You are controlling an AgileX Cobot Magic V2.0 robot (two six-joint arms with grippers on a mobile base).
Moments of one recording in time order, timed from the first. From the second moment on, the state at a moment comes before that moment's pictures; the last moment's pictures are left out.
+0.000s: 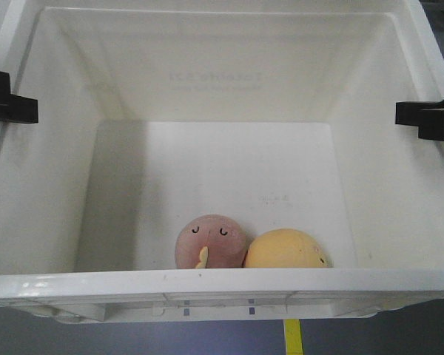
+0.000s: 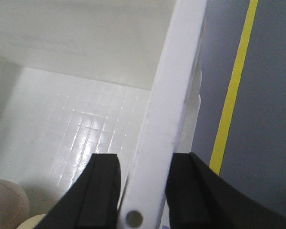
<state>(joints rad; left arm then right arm) -0.36 1.00 -1.24 -0.16 1.09 -0.31 0.16 0.94 -1.05 0.31 0.89 -0.20</state>
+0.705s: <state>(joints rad) -0.36 1.00 -1.24 -0.16 1.09 -0.31 0.16 0.94 -1.05 0.31 0.89 -0.20</state>
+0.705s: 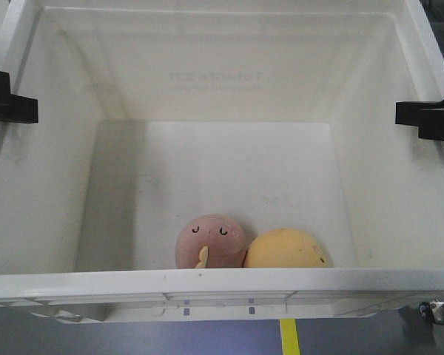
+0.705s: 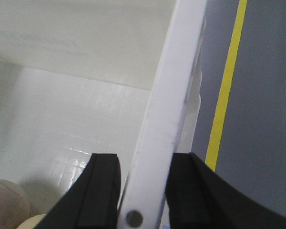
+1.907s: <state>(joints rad) -0.36 1.00 -1.24 -0.16 1.09 -0.31 0.16 0.94 -1.05 0.31 0.89 -0.20</state>
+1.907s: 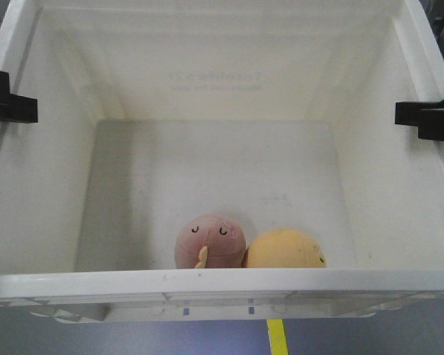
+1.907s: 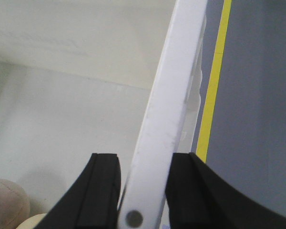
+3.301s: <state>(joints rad) -0.36 1.00 -1.24 -0.16 1.09 -0.31 0.16 0.94 -1.05 0.31 0.89 -0.20</state>
